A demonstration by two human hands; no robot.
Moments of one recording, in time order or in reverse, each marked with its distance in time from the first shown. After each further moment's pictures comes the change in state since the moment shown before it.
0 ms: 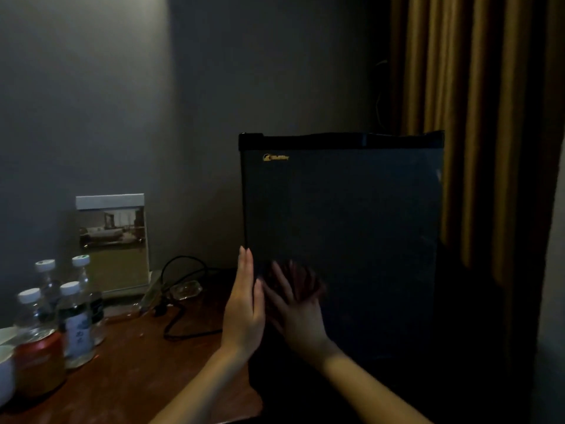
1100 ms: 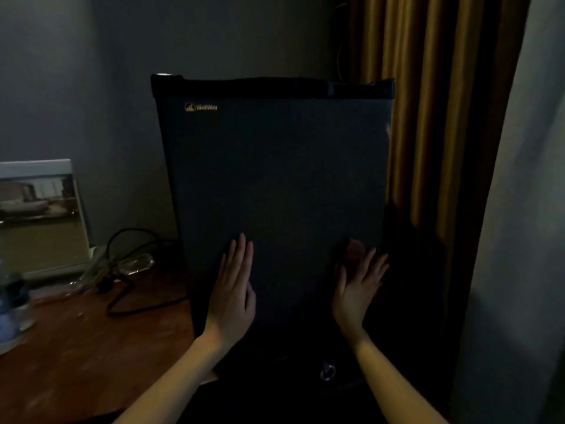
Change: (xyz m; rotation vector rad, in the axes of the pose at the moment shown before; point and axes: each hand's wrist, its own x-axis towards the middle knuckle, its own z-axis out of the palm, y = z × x) left_hand -0.031 -0.002 0.076 0.336 -0.247 0.222; right_hand -0.114 0.137 0.008 0.327 0.336 1.041
